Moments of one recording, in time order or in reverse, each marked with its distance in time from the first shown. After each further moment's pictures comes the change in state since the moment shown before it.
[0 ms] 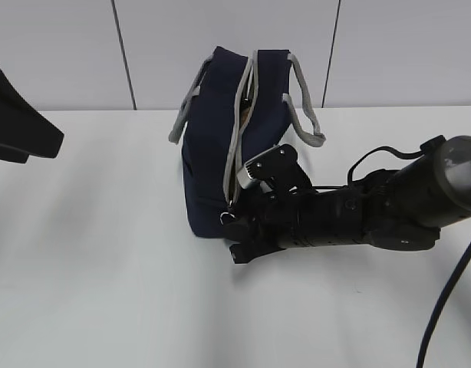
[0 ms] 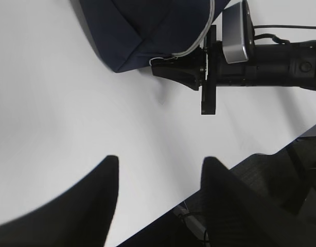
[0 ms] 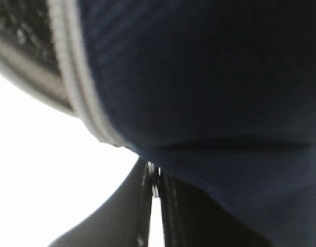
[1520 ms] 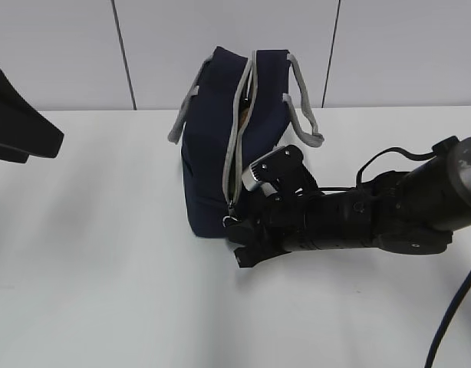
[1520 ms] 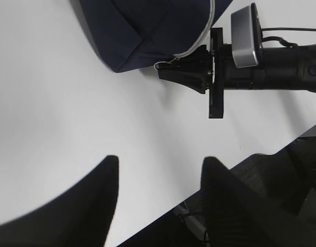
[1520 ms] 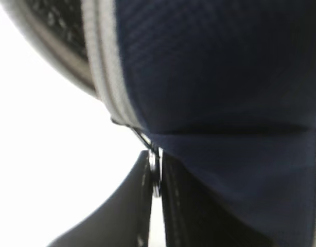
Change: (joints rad) left arm 0.000 0.000 0.000 0.000 -0.001 0.000; right arm 0.000 -0.033 0.037 0.001 -0.007 -0.005
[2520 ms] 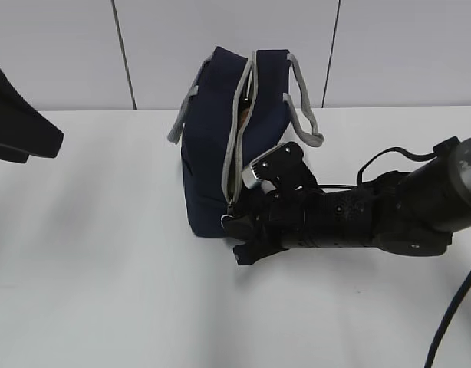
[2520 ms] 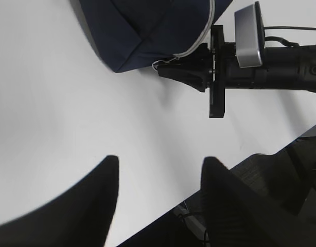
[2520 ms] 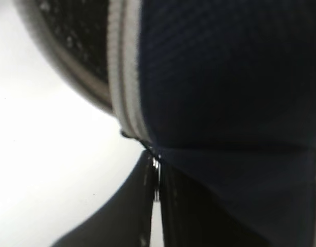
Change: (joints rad) left arm 0.000 0.000 0.000 0.000 0.000 0.000; right arm 0.000 0.000 0.004 0.041 -0.031 -0.059
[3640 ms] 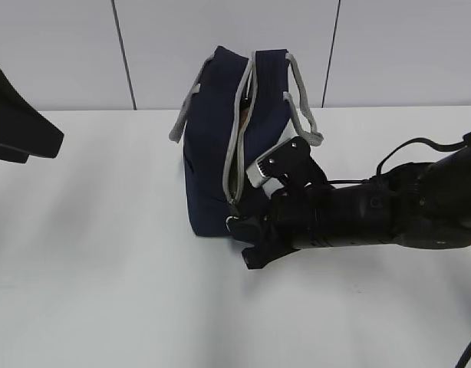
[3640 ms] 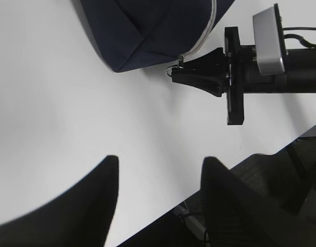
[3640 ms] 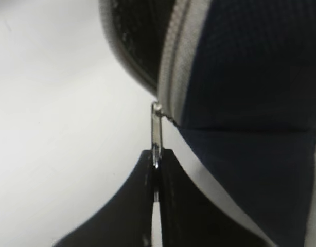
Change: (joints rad) left arm 0.000 0.000 0.000 0.000 0.000 0.000; right arm 0.000 -0.093 0.040 -0.131 0.041 0.103
